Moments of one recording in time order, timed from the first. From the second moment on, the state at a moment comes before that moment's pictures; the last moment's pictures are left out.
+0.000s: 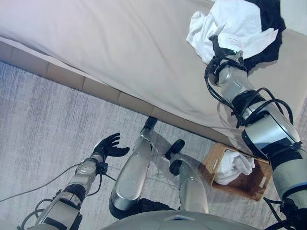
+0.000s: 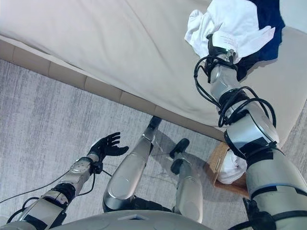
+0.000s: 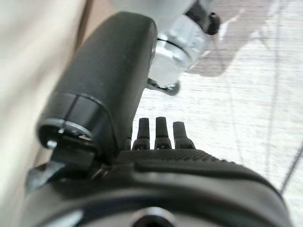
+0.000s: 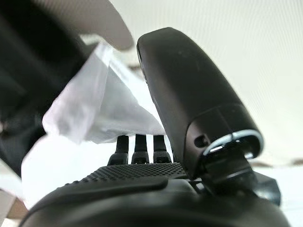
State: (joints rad) left arm -0.25 0.42 -0.36 0.96 -0.45 -0.22 -0.12; right arm -1.25 -0.53 0.69 1.08 -0.33 0.32 -0.18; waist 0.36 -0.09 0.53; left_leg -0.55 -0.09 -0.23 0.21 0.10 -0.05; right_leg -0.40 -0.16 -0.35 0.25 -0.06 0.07
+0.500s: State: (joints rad) left arm -0.24 0.45 -0.38 0.93 -0.47 -0.21 -0.09; right arm -1.34 -0.64 0.72 0.84 -0.18 0.29 -0.42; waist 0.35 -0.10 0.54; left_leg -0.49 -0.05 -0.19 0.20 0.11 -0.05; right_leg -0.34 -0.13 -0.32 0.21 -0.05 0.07
